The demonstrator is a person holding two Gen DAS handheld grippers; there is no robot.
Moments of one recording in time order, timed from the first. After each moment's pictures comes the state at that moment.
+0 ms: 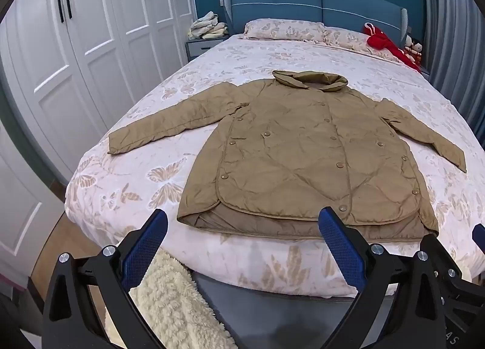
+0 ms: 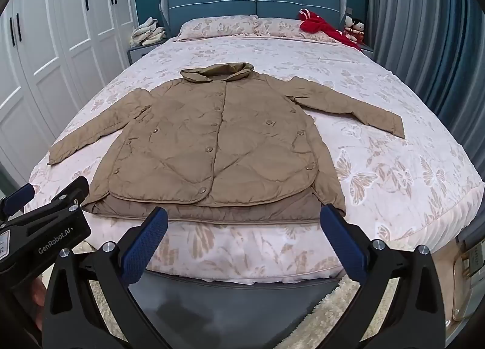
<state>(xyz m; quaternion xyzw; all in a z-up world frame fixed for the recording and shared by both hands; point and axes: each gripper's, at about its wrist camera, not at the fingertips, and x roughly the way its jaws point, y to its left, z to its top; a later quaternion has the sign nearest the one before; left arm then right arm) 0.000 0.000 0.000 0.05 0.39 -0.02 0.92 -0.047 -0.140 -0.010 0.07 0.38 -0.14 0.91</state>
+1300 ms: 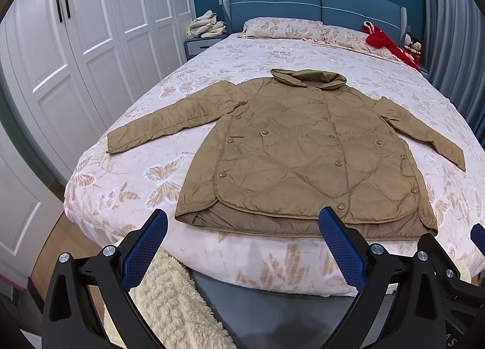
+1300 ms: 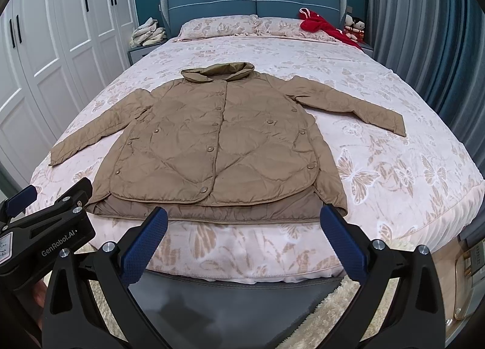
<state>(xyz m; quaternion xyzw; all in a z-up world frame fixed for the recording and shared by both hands) 0.001 -0.001 0.000 0.05 0.39 -0.03 0.92 -0.047 -0.135 -0.011 0.07 0.38 -0.14 0.91</state>
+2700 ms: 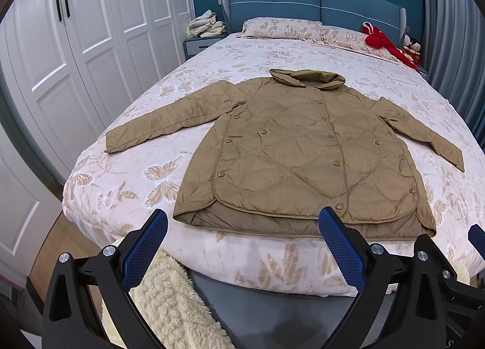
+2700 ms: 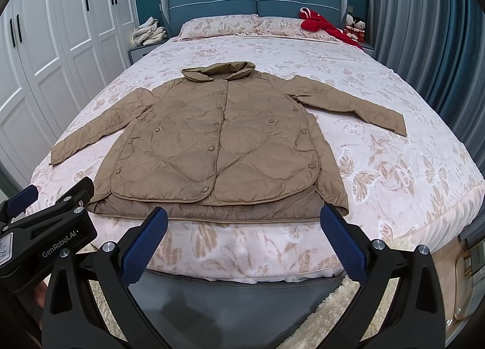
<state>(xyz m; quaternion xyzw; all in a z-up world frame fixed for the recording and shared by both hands) 0.000 -0.004 0.000 0.05 0.40 -0.03 0.92 -0.047 -0.134 -0.012 0.07 0.38 -0.14 0.91</state>
